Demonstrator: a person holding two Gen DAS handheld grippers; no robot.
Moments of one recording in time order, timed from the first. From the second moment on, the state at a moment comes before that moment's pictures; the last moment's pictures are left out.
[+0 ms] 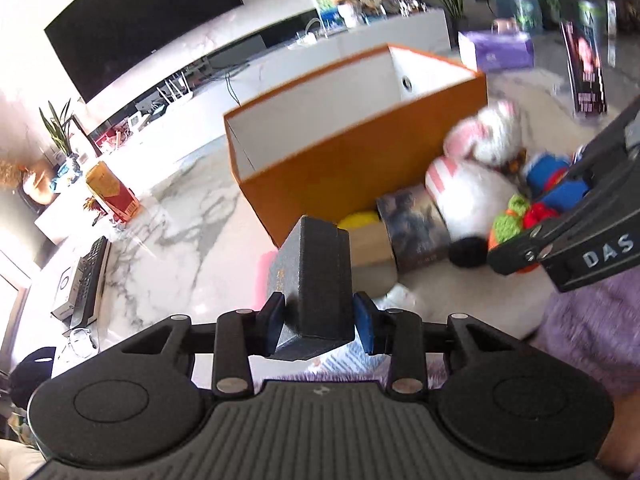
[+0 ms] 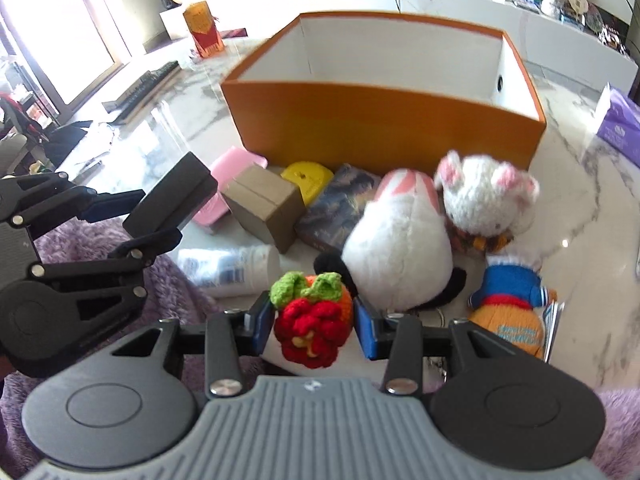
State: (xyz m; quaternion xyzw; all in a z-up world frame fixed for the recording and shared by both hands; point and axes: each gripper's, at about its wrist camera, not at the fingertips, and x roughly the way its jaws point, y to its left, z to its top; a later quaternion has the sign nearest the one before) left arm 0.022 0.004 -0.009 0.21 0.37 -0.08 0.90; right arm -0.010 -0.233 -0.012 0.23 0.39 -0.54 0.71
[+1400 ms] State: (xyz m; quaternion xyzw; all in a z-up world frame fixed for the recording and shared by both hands) left arm 0.258 -0.067 -0.085 0.57 0.33 -0.24 0.71; right arm -0.045 -0.469 0.030 0.24 0.37 -0.61 0.66
